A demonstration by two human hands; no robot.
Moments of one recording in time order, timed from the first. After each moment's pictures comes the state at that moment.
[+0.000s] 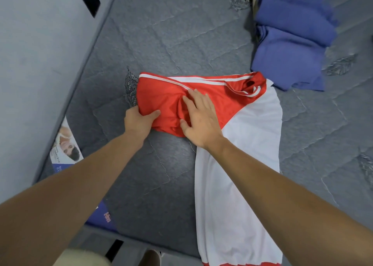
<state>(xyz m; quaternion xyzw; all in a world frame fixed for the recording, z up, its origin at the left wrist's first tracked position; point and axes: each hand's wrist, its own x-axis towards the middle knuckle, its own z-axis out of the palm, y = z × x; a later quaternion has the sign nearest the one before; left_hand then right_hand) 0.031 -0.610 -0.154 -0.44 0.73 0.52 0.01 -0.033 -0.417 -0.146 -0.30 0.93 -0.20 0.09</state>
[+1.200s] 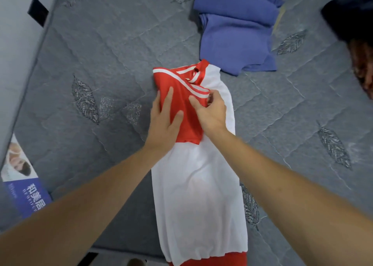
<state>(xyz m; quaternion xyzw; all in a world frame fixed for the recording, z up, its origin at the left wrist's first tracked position) 0.005 -0.416 -0.146 -0.12 0.87 0.49 0.02 -0.068 -0.272 -0.132 0.15 0.83 -0.54 0.10</state>
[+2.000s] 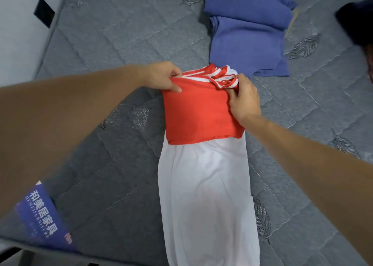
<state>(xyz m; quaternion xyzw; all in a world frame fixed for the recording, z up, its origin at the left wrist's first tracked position) -0.170 -0.504 -0.105 0.08 0.91 0.24 0.34 -0.138 -0.222 -0.149 -0.03 0.94 -0.35 0.02</state>
